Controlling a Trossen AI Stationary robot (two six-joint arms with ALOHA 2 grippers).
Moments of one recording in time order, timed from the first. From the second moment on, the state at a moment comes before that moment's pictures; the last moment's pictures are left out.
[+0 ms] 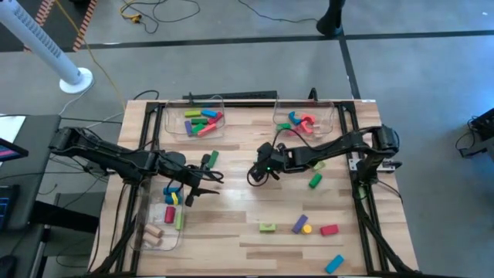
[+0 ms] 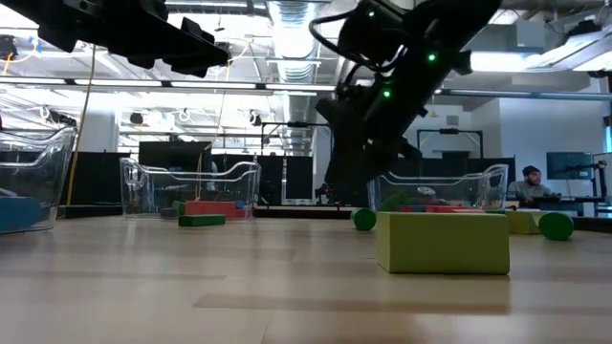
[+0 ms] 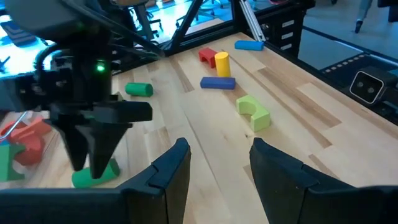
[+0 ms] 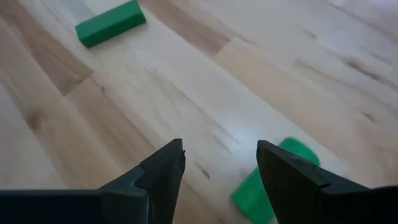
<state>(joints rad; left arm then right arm) -0.16 1.05 0.51 0.25 0.08 0.26 0.02 1.77 1.04 -0.18 0.42 0.70</state>
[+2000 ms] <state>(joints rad) -0.16 1.05 0.51 0.25 0.08 0.27 0.13 1.73 1.10 -0.65 0.41 0.97</state>
